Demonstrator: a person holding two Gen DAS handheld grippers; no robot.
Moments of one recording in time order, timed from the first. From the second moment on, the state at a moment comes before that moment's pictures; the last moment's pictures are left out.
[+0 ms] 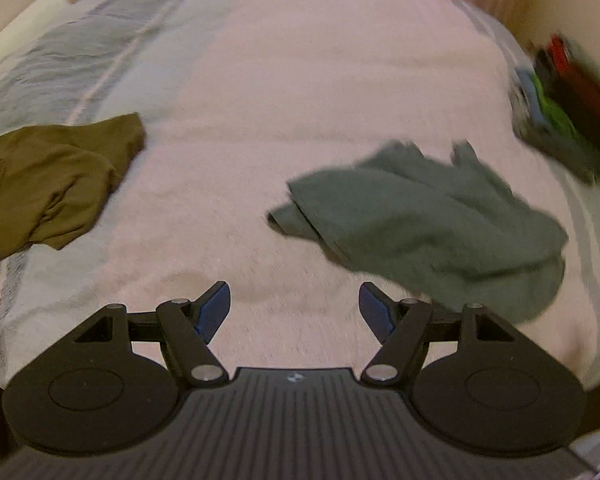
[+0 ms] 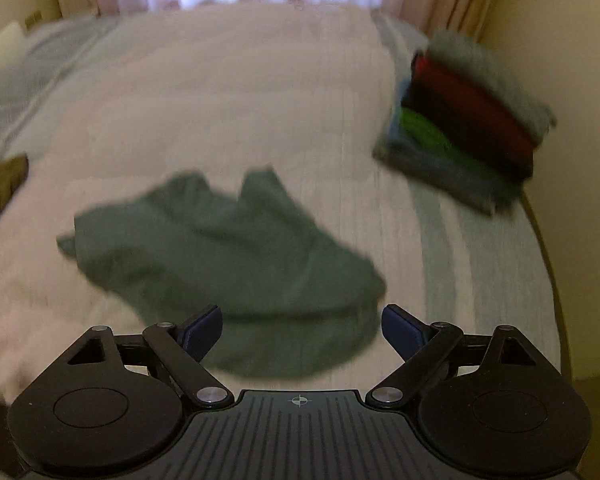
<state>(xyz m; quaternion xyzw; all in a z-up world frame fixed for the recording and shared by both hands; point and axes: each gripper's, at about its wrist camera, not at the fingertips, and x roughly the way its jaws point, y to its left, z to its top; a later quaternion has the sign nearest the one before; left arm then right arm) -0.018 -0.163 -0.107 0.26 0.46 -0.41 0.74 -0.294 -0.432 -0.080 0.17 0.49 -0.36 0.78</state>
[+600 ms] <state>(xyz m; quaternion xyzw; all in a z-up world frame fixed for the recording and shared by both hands) -0.005 -0.171 -0.081 0.33 0.37 -0.52 0.69 -0.262 -0.326 -0.097 0.24 0.47 -0.39 0.75</state>
